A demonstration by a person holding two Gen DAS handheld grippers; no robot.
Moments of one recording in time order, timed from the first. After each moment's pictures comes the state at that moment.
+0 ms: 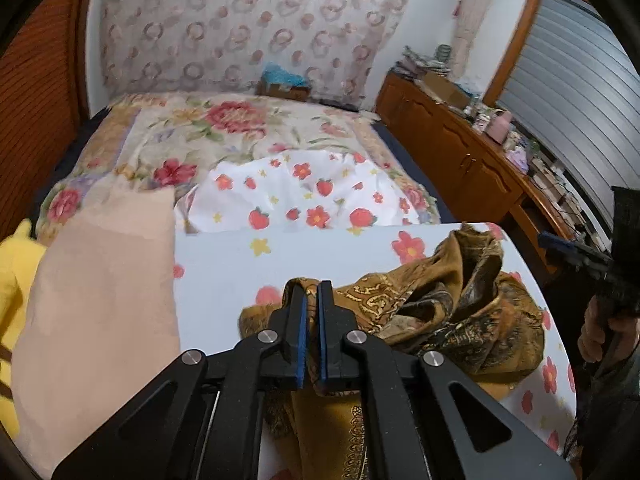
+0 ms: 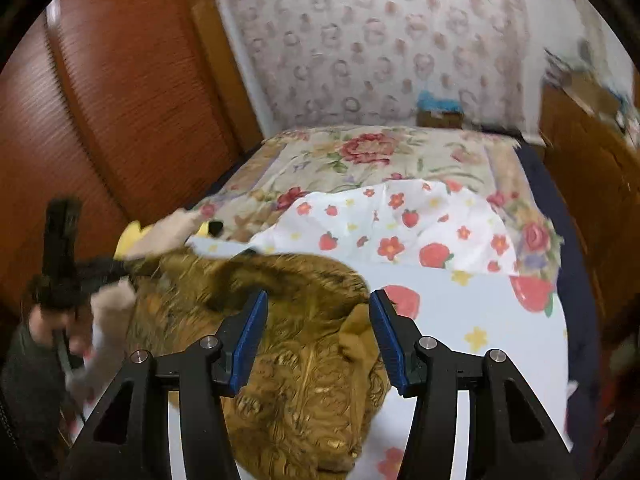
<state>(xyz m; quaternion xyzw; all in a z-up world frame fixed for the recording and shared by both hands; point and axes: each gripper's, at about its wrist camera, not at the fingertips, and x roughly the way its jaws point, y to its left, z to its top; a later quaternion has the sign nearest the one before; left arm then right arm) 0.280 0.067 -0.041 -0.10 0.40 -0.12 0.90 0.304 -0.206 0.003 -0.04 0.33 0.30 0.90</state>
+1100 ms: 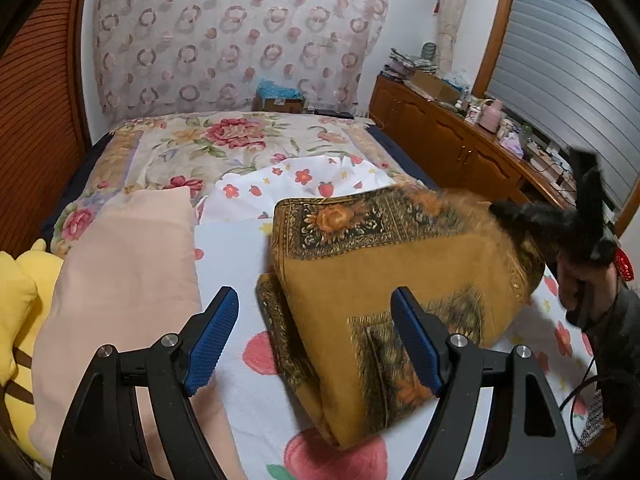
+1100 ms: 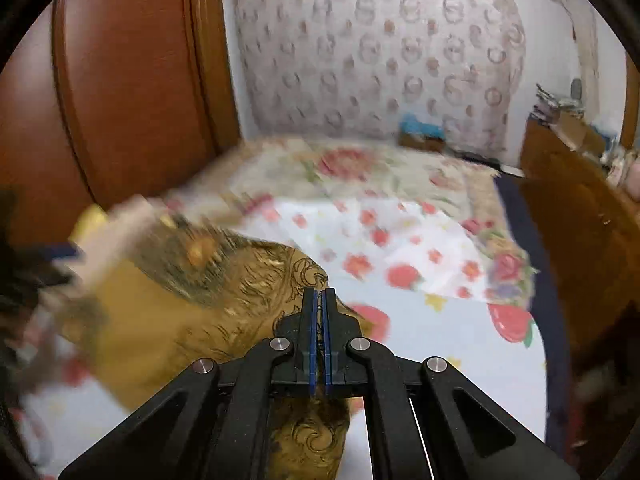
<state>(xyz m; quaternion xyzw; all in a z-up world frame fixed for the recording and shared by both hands) 0.247 0.072 -0.049 -0.07 0.38 -0.12 0.92 0.358 -0.182 -0.054 -0.08 0.34 0.22 0.91</state>
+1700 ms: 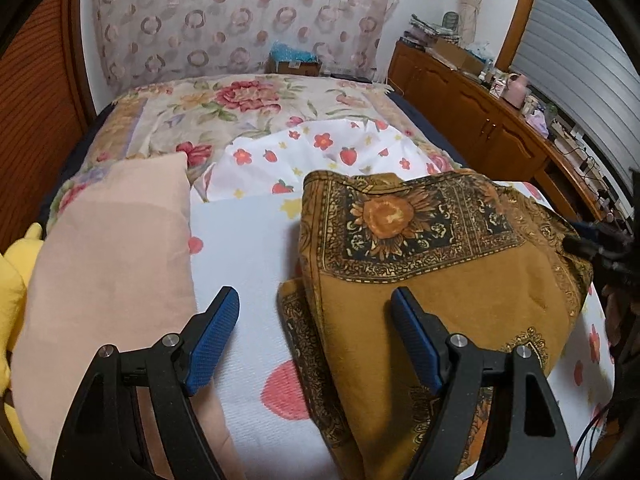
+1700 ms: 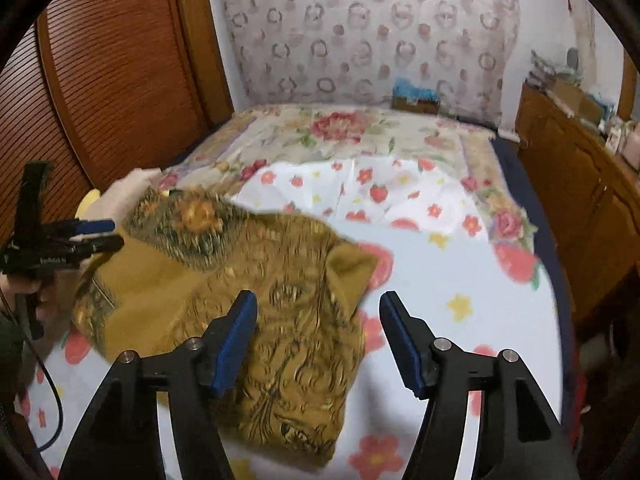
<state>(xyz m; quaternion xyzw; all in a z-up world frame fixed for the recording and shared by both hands) 0.296 0.076 -0.091 -0.06 0.44 -0.10 0.89 0.332 -0.193 -0.061 -0.05 0.38 0.22 0.90</state>
